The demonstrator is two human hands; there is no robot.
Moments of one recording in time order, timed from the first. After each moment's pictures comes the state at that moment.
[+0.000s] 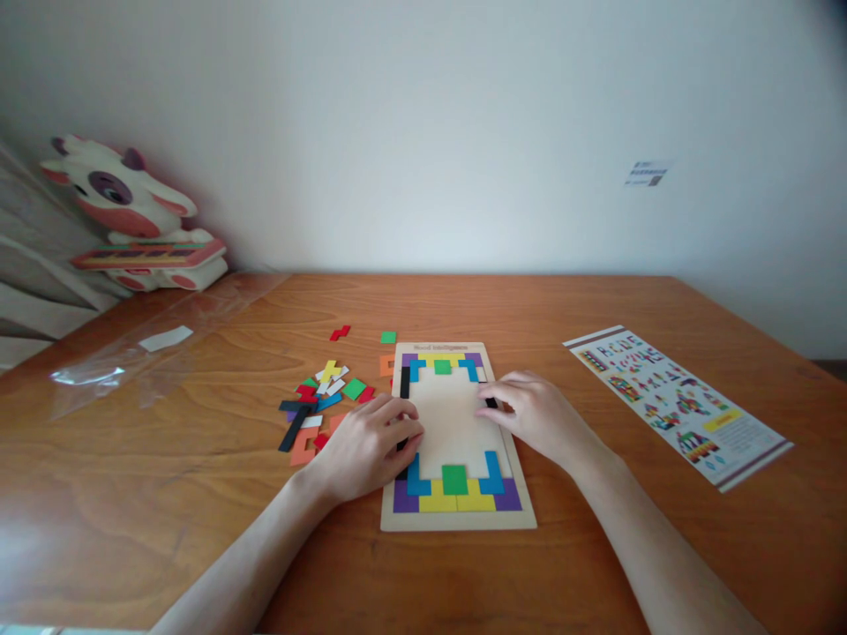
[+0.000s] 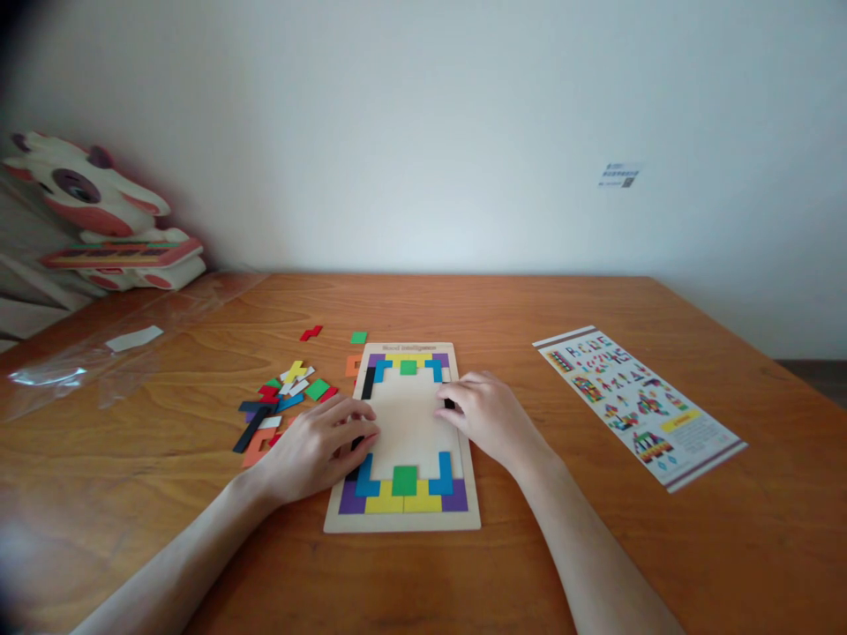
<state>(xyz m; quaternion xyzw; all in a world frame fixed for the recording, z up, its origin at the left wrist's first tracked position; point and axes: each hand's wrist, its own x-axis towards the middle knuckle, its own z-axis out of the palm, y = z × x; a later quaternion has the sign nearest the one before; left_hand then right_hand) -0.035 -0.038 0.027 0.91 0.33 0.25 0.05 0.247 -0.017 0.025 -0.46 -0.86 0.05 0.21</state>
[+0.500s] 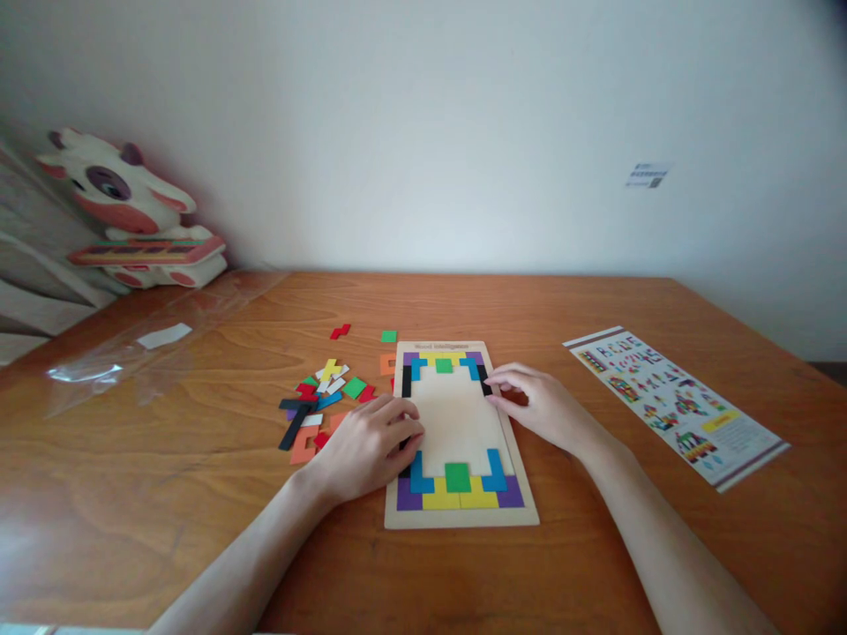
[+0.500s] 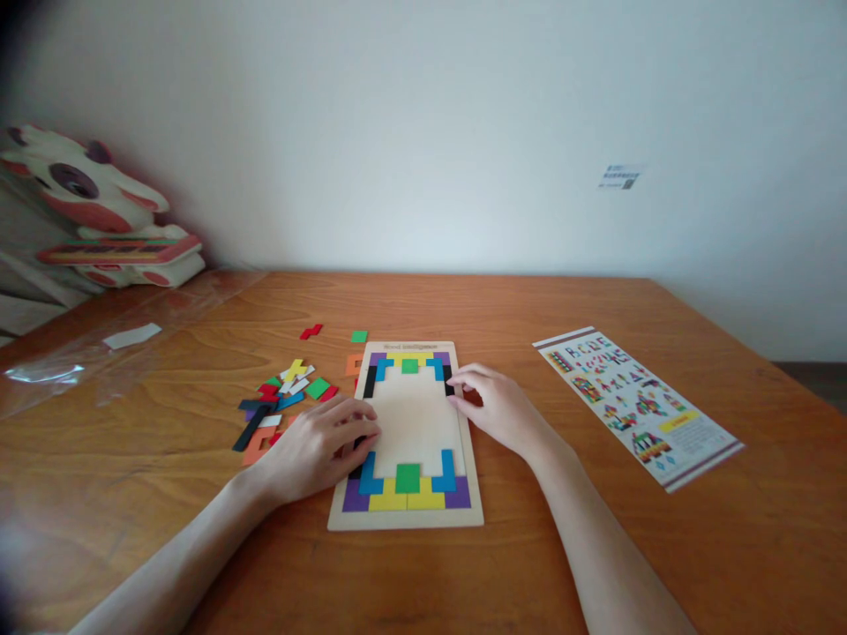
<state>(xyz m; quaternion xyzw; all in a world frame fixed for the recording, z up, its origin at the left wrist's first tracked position) -0.038 -0.037 0.024 0.91 0.33 0.23 0.07 0.269 -0.005 0.013 -0.49 -0.81 0.19 0.25</state>
